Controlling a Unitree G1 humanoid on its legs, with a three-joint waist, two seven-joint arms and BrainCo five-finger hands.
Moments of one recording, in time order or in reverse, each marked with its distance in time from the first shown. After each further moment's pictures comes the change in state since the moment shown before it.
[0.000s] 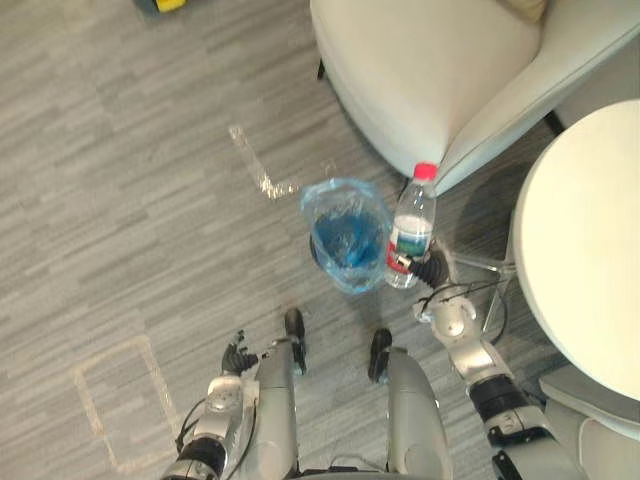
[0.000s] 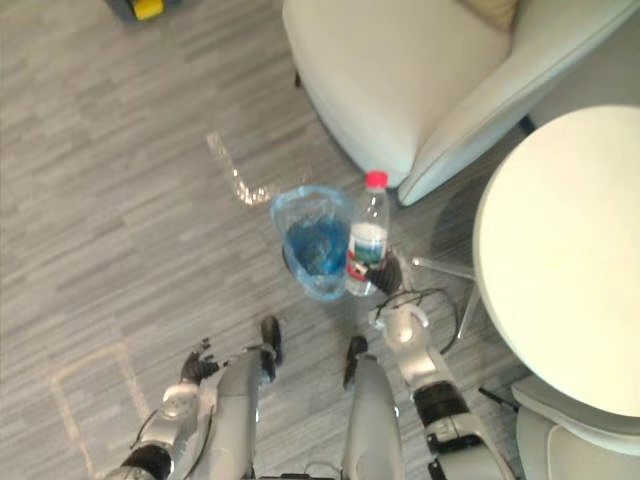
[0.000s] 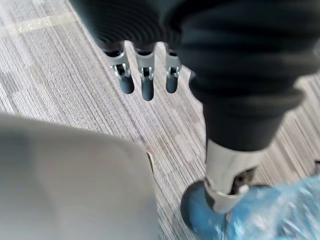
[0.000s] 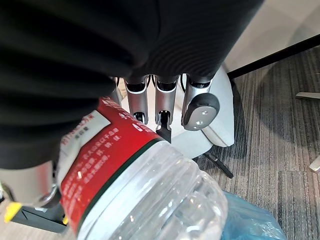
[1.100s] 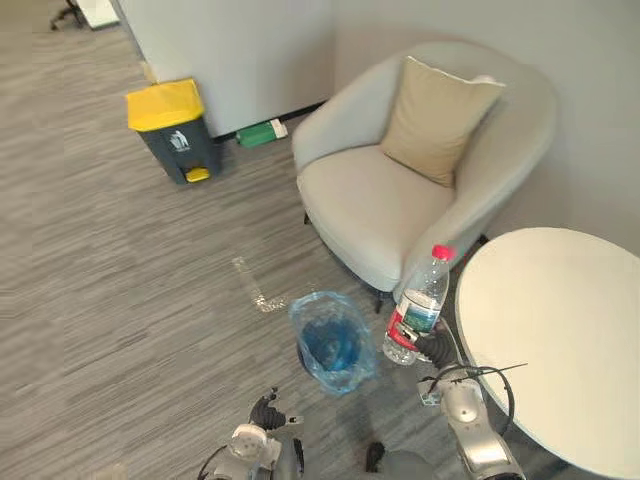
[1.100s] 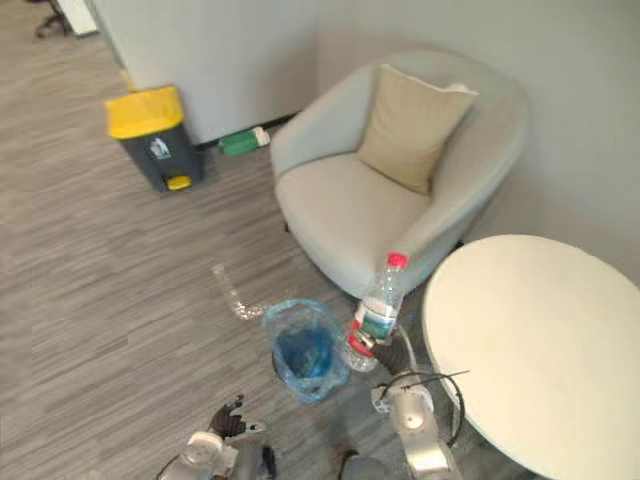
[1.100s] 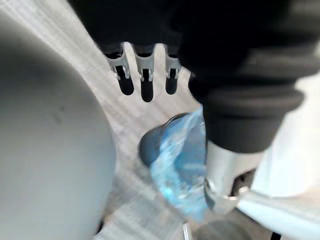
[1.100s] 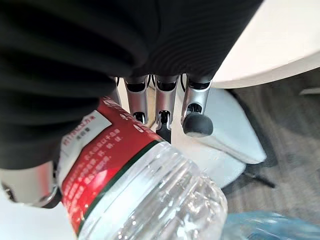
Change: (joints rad) left arm 0.223 -0.067 -0.186 0.161 0.188 0.051 -0.112; right arm 0.582 0.161 -0.076 -0.179 0.091 -0.046 0.177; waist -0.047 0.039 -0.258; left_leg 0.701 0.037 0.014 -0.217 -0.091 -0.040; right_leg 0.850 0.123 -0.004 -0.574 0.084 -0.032
